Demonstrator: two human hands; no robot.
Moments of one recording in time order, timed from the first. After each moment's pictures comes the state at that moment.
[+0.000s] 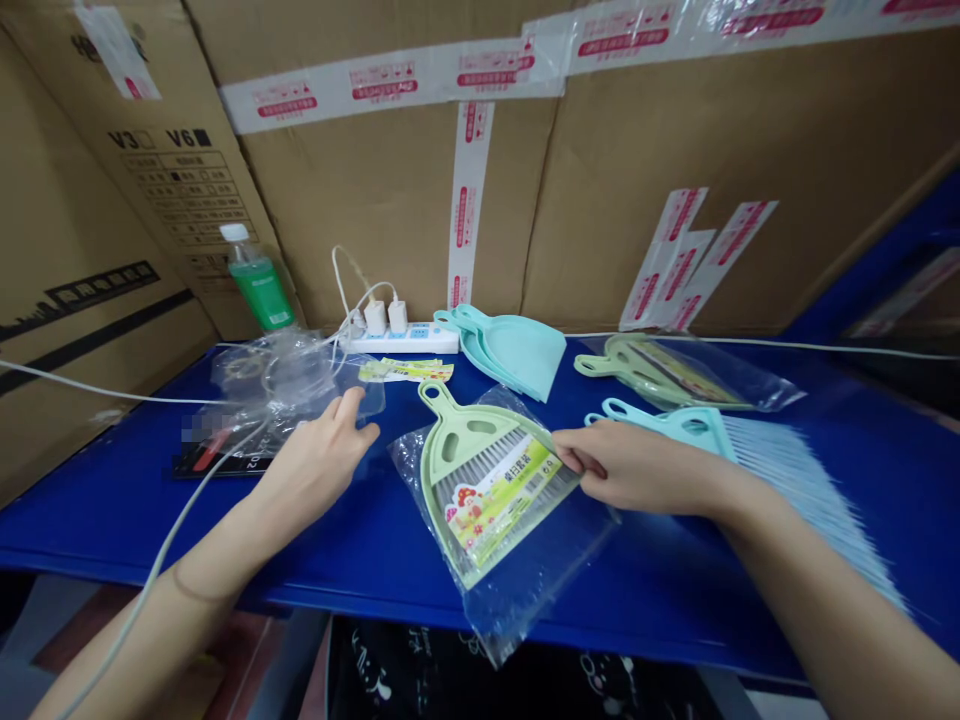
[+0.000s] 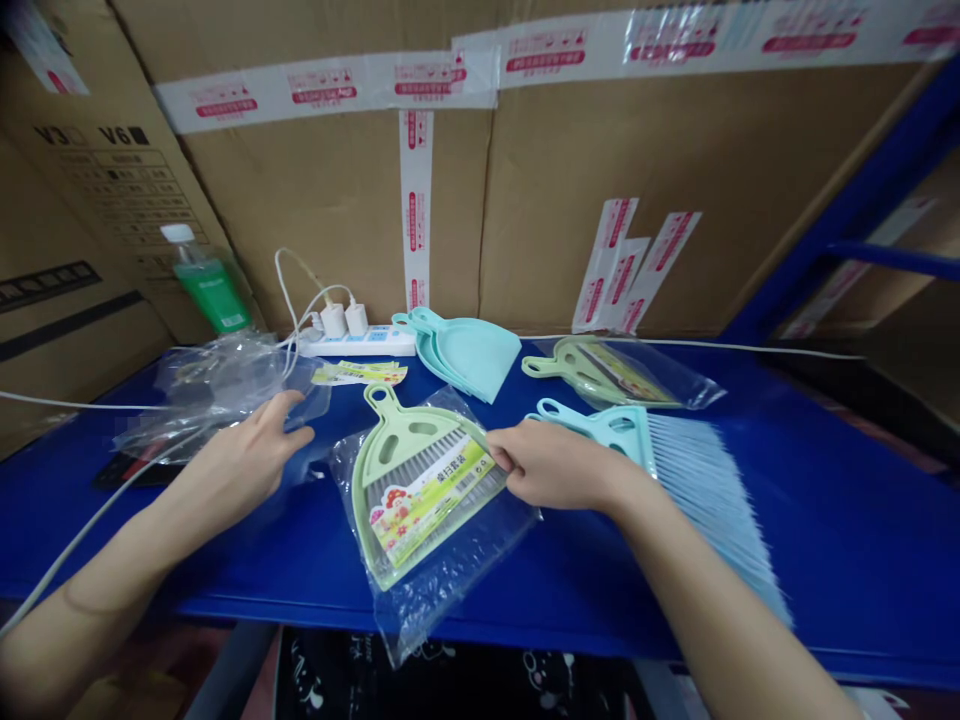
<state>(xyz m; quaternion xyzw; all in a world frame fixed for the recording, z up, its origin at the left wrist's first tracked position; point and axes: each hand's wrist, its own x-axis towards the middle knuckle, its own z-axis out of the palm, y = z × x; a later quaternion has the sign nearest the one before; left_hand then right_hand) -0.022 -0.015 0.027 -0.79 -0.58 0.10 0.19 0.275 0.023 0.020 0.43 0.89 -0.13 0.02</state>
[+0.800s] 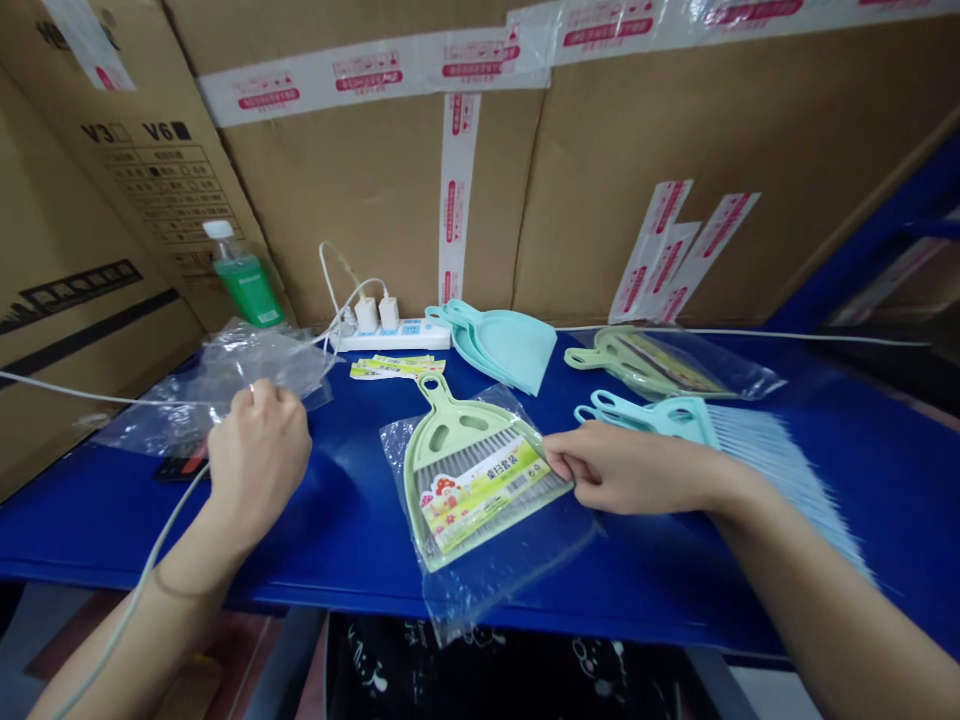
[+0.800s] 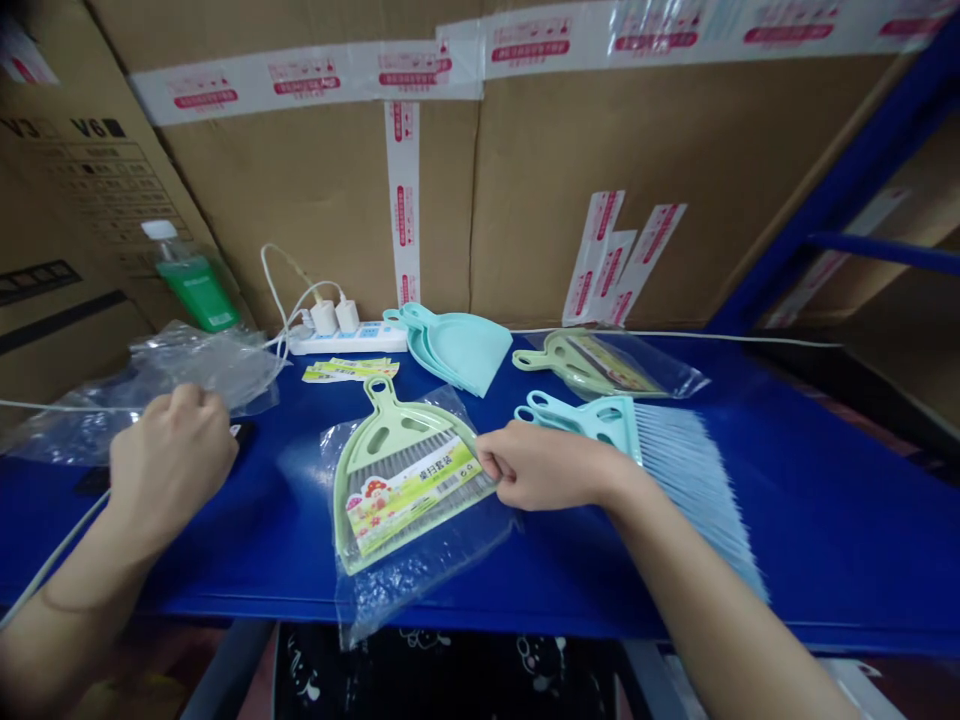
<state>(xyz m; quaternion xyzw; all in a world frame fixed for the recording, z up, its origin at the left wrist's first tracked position) -0.023 -0.024 0.046 -0.62 -0.73 0.09 0.28 0.271 0.014 0.033 0.43 0.87 -0.22 0.06</state>
